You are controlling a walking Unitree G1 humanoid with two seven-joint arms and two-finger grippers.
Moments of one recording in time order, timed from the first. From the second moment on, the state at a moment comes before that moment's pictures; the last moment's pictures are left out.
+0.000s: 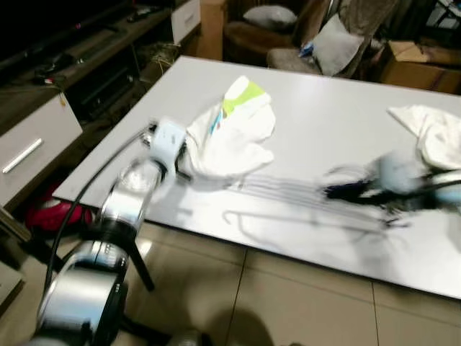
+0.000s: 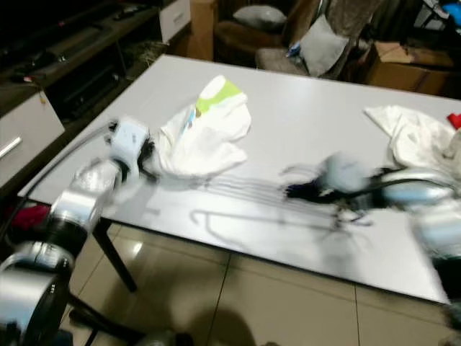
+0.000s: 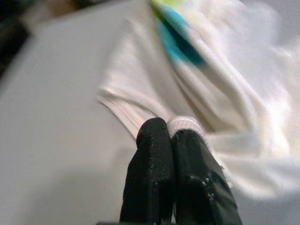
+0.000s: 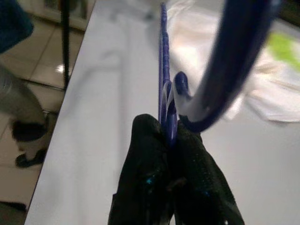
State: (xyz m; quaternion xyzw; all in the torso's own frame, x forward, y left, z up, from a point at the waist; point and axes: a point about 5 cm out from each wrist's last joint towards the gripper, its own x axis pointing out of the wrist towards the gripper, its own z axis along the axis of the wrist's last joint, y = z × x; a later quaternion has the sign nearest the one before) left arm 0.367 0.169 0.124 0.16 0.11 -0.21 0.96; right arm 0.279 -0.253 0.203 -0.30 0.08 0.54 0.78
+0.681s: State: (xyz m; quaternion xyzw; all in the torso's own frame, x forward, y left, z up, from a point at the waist) left arm 0.297 0.176 0.191 0.10 0.01 -0.43 0.90; right arm 0.271 -0.237 0.203 -0.15 0.05 0.33 0.93
